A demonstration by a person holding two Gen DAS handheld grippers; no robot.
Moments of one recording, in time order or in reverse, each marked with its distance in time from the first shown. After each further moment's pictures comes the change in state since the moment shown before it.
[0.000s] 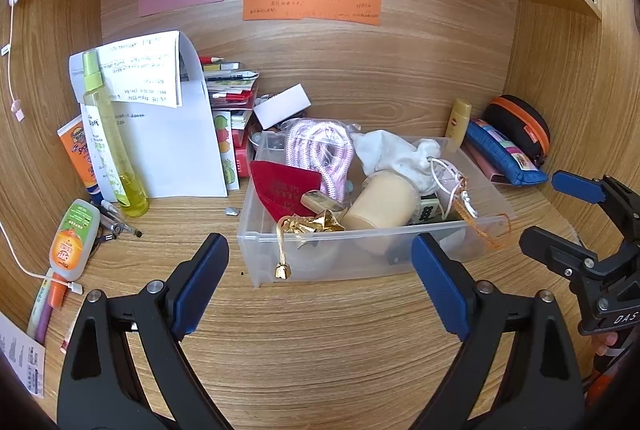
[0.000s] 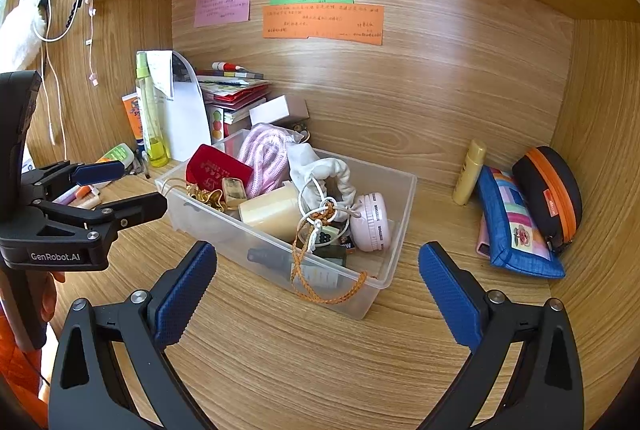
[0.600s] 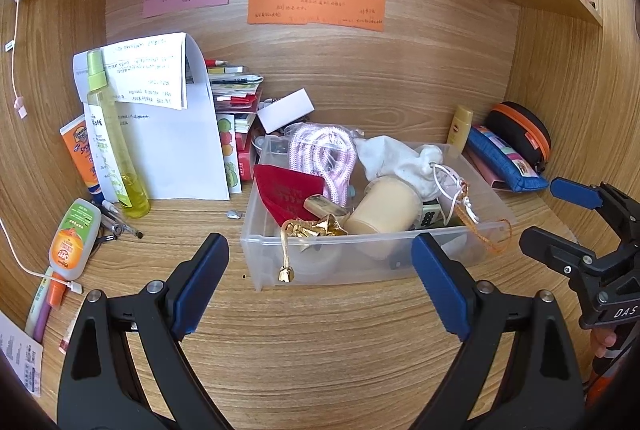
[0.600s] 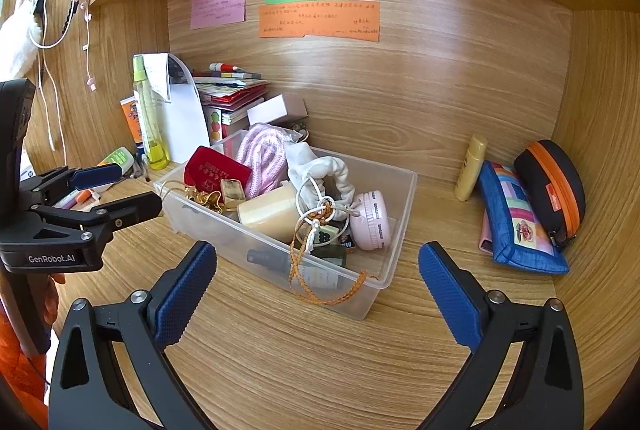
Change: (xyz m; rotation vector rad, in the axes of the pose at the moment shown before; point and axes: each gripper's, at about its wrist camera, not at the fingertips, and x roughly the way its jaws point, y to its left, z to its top) left arm -0.002 0.002 0.000 -0.019 -0.026 0.009; right arm 0.003 -0.004 0.001 0.028 0.008 0.009
